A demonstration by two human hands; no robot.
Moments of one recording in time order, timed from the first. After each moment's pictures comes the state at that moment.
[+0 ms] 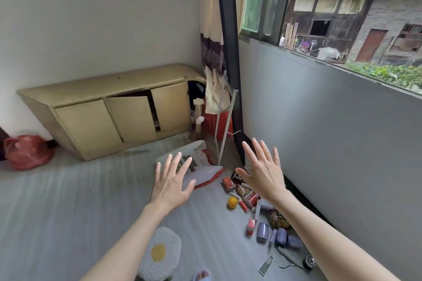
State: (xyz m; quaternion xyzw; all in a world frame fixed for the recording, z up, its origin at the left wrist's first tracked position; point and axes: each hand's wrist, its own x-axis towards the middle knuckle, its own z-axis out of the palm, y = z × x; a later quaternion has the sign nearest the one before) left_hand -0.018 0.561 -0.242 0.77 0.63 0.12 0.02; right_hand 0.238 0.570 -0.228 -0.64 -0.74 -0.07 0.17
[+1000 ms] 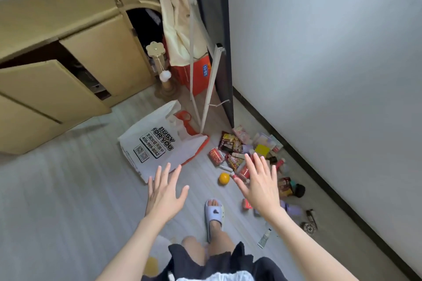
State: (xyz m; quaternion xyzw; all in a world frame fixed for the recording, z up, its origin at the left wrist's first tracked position) left_hand 0.036 0.925 -0.410 0.73 0.63 -0.06 0.24; right_hand 0.285 0.884 -0.416 -0.78 -0.61 0.14 0.07
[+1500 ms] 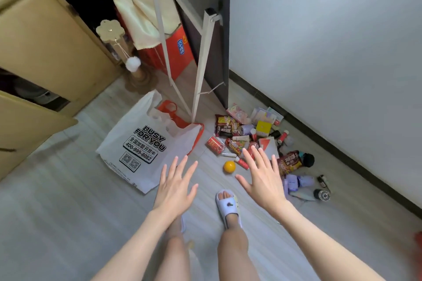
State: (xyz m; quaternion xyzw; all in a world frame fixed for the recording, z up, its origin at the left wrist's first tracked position) left_hand 0.023 1.054 -0.517 0.88 0.42 -0.11 0.19; right_hand 0.247 0.959 -0.508 -0.81 -0.57 0.16 0.00
